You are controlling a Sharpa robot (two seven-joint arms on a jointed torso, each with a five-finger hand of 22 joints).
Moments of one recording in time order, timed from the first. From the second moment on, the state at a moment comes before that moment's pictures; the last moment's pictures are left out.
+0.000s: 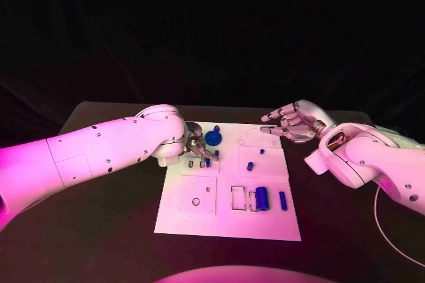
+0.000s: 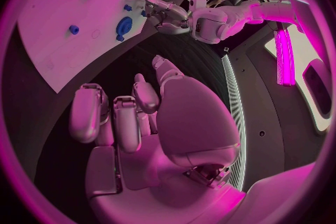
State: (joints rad) left arm 1.27 -0.58 -0.03 1.37 -1.06 0.19 -0.66; left_hand 1.21 0.06 -0.25 0.29 0.05 0.96 0.04 0.65 0.50 1.31 -0.03 1.20 1.09 1.47 -0.08 1.57 1.31 0.05 1.47 0.03 1.48 1.31; right arm 1.01 -0.96 0.21 1.67 -0.98 -0.37 -0.06; right_hand 1.35 -0.09 0.12 0.14 0.29 0.99 0.14 0.07 0.07 1.35 0.06 1.12 1.24 1.47 -0.02 1.48 1.31 0.07 1.36 0.08 1.36 1.14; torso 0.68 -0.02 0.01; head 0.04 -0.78
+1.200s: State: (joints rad) left arm 1.27 -0.55 -0.03 1.33 -1.07 0.24 -0.67; left_hand 1.26 0.10 -0.24 0.28 0.05 0.94 0.04 0.67 0.54 1.31 -0.03 1.20 1.10 1.47 -0.08 1.57 1.31 0.05 1.47 0.03 1.48 1.31; right arm 1.01 -0.96 0.21 1.67 -0.98 -0.36 -0.06; right_hand 1.35 -0.09 0.11 0.14 0.30 0.99 0.14 0.07 0.07 1.35 0.06 1.12 1.24 1.47 -0.02 1.48 1.31 0.07 1.36 0.08 1.35 1.13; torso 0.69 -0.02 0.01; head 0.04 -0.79
